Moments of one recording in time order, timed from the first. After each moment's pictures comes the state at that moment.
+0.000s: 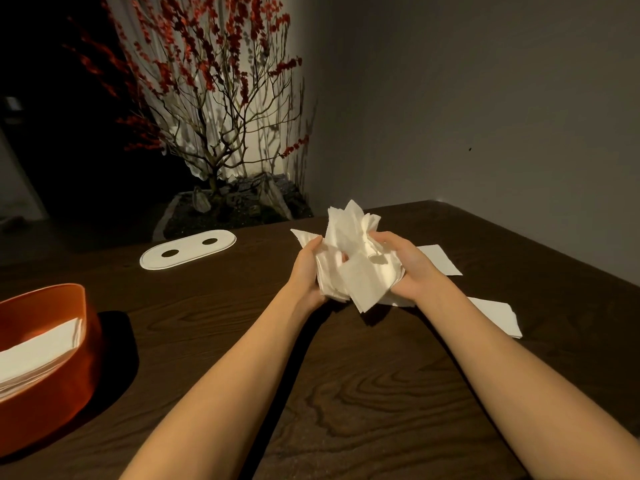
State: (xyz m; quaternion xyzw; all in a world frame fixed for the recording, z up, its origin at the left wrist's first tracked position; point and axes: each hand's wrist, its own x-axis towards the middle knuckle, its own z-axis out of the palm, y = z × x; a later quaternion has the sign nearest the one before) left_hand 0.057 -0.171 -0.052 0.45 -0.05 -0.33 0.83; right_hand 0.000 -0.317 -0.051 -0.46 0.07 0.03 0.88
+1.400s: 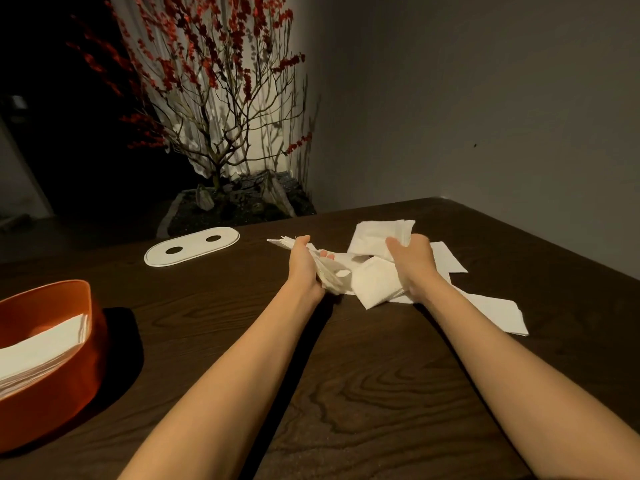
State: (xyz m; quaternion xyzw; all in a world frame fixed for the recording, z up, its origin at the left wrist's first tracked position) left_hand 0.062 -0.169 -0.047 0.47 0.10 -0.23 0.85; right_hand 0.008 -0.310 -0.054 -0.74 0.27 -0.25 0.56
